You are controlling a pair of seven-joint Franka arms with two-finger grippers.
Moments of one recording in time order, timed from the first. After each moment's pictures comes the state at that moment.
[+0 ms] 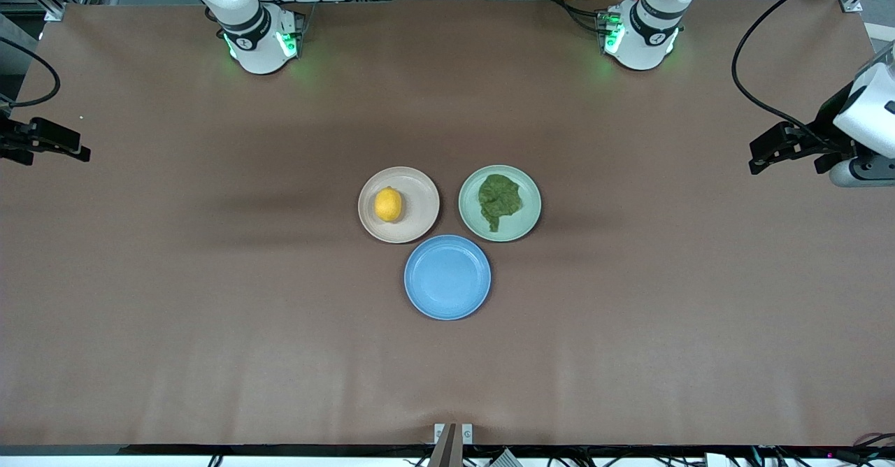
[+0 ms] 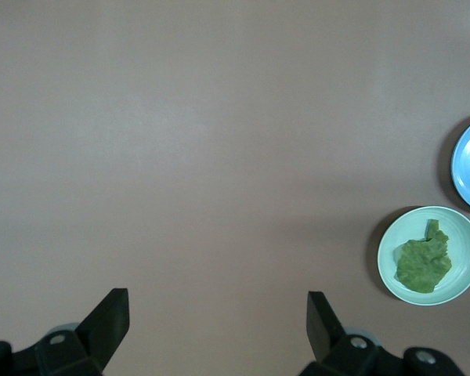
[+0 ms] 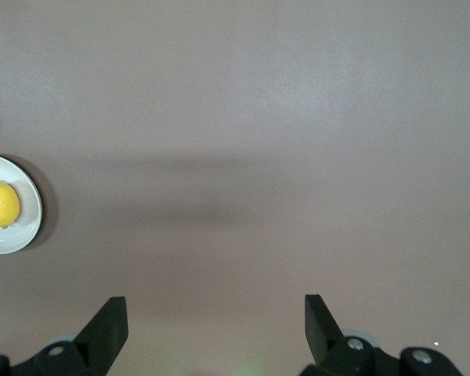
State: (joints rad) left arm 0.07 0.07 -0.18 -1.50 0.03 1.60 -0.10; right arm -0.01 0.05 -0.15 -1.59 0.04 1.53 -0.20
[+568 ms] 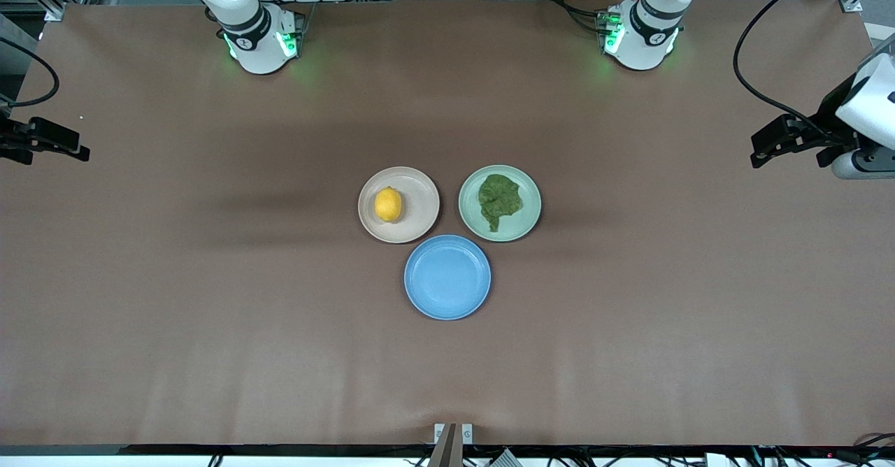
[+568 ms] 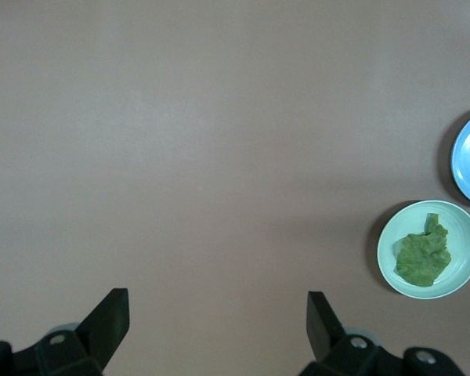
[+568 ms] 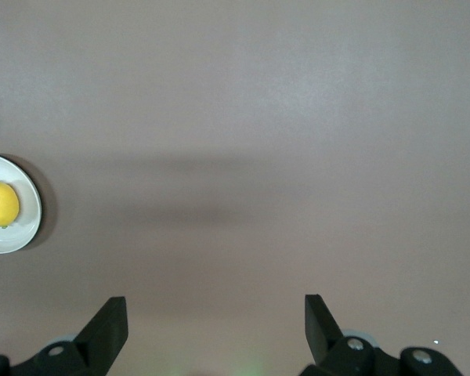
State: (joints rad) left arm 0.07 0.05 -0.18 -1.50 0.03 1.58 -0.10; right arm -0.01 0.05 -0.15 -1.59 0.04 1.53 -0.20
